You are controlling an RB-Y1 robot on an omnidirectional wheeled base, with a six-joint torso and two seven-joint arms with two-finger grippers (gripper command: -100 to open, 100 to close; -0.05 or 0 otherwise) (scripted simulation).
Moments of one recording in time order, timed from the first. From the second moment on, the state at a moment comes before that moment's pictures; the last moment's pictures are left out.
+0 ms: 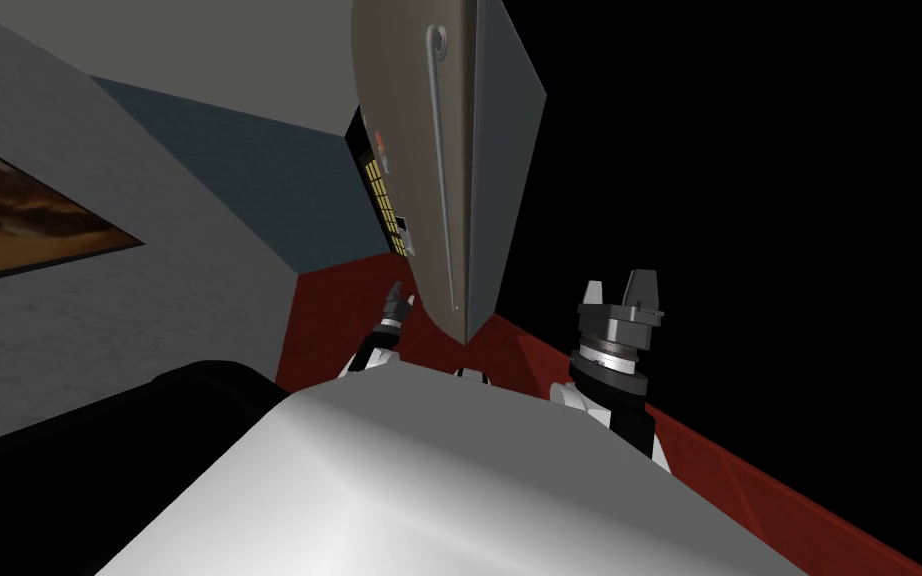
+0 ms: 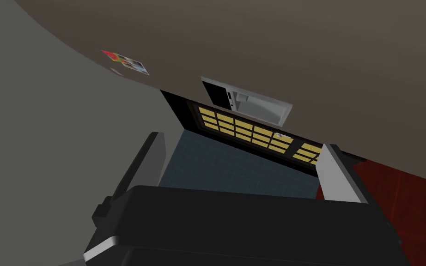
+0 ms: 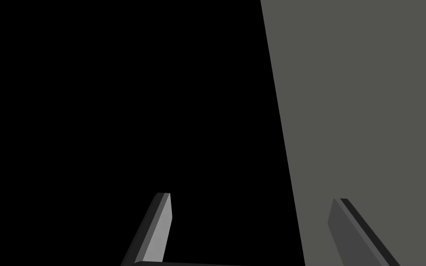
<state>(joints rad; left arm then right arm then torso) 0.51 0.18 0.05 -2.15 0.27 -0.20 0.08 0.51 0.03 0.07 -2.39 0.06 -0.49 0.06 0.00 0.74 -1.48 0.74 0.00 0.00</state>
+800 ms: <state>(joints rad) 0.50 0.17 0.07 -2.14 0.36 -0.06 0.13 0.51 0.03 0.07 -2.39 0.06 -0.49 0.06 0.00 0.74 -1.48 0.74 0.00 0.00</state>
